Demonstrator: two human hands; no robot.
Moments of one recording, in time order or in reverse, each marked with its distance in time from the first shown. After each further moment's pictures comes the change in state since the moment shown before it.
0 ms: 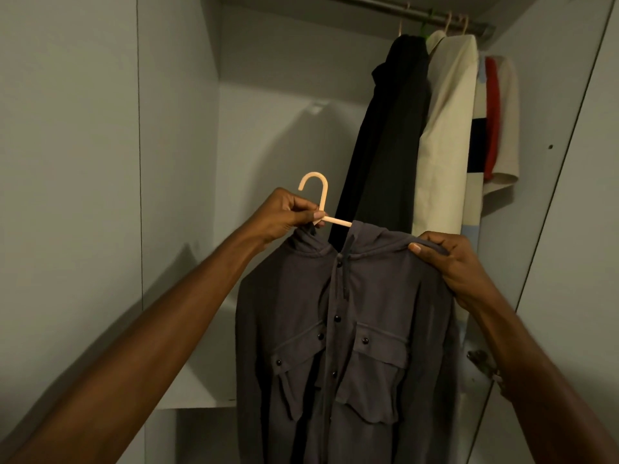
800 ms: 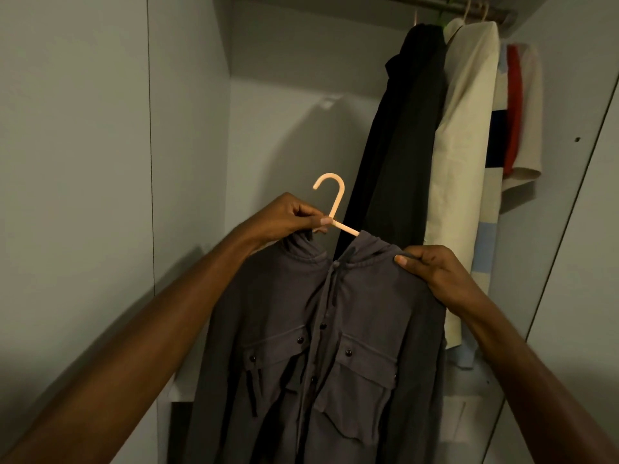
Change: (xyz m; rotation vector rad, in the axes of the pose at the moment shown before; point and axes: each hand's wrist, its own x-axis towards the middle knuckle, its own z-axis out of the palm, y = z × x) left_hand -0.010 -0.005 -0.012 0.035 -0.149 -0.071; right_hand 0.001 0.010 0.033 -0.096 -0.172 0.045
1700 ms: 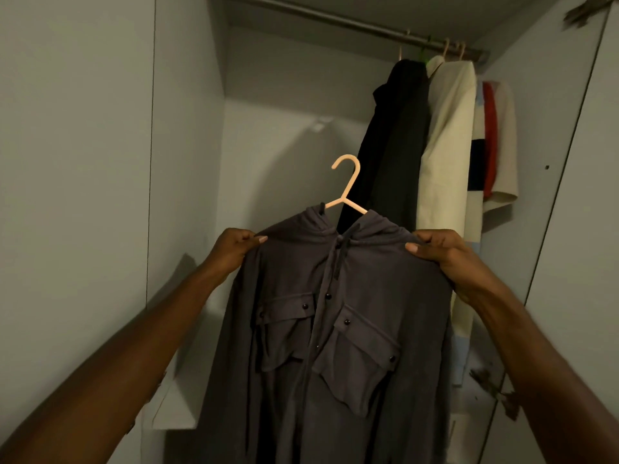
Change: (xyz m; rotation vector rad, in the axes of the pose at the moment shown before) left_hand -0.017 -0.104 -0.056 -0.037 0.407 -0.161; right_hand 0.019 -0.048 -0.042 0.160 0.067 0.120
